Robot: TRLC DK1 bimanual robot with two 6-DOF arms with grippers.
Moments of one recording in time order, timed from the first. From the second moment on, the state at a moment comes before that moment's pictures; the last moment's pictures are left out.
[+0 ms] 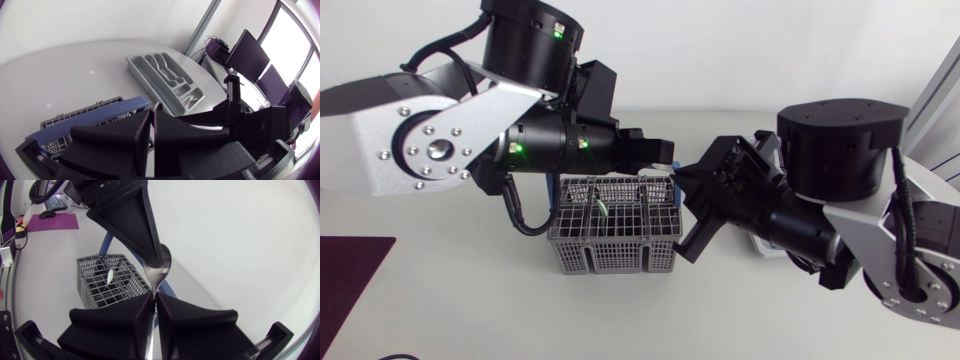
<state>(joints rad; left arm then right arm) -0.73 1.47 1.14 -0.21 0.16 -0.34 0.74 1.16 0.67 0.12 0.13 -0.46</state>
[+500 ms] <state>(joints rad) -0.73 1.45 1.14 -0.23 0.17 -0.35 0.73 1.14 0.67 0.08 0.09 -0.46</state>
